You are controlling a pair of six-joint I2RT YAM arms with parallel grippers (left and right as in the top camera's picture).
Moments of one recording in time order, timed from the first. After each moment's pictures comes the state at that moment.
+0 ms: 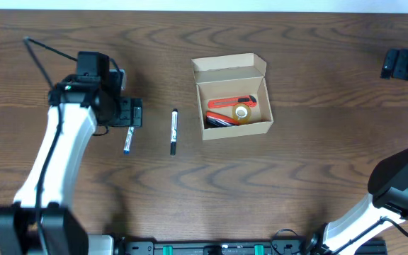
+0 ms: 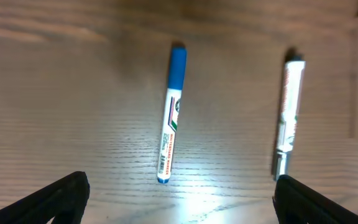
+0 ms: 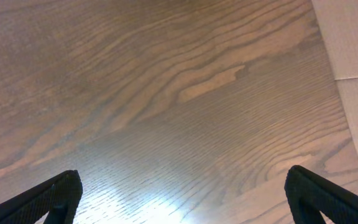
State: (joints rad) left arm -0.05 1.58 1.24 -0.96 0.08 -0.03; right arm -0.43 1.95 1.98 -1.17 0.16 -0.09
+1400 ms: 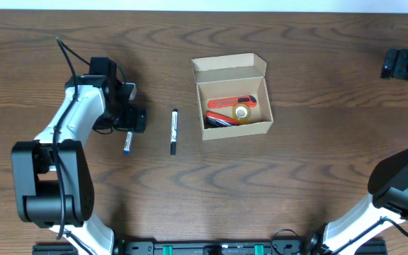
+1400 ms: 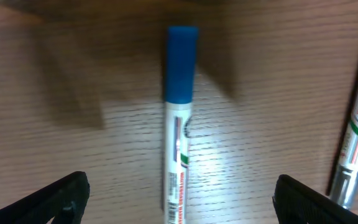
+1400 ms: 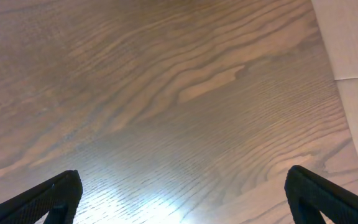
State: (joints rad) left arm 0.00 1.84 1.24 -0.90 0.14 0.12; right arm -0.43 1.95 1.98 -1.17 0.16 -0.09
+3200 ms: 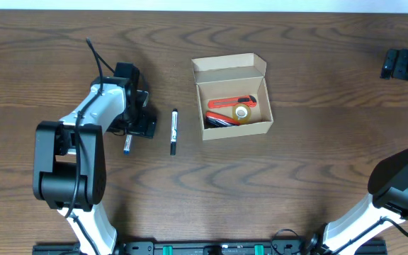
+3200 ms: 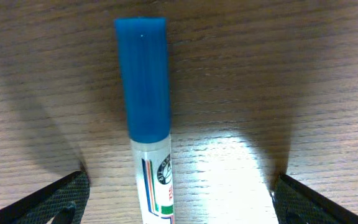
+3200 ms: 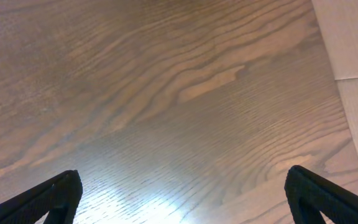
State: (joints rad) left arm -0.11 1.96 1.24 -0.86 -0.01 0.07; right arm -0.43 1.95 1.98 -1.17 0.16 -0.09
